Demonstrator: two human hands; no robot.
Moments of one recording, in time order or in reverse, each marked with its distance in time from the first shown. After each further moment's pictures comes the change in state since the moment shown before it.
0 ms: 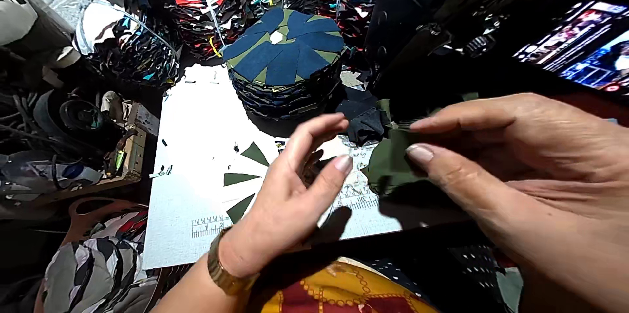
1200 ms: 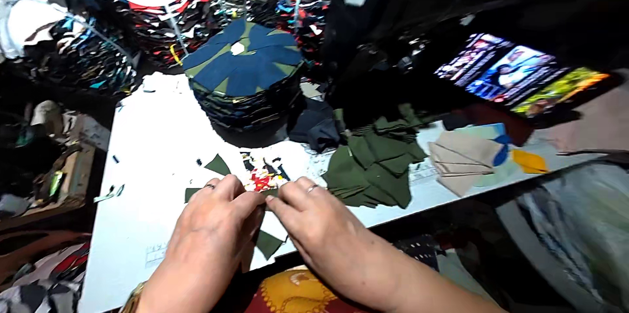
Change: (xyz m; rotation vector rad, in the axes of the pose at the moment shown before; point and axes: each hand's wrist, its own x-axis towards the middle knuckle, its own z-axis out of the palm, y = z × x) left_hand -0.038 -0.034 -0.031 1.156 0.000 0.142; right_hand -0.040 0.018 0.084 -0.418 -0.393 -0.199
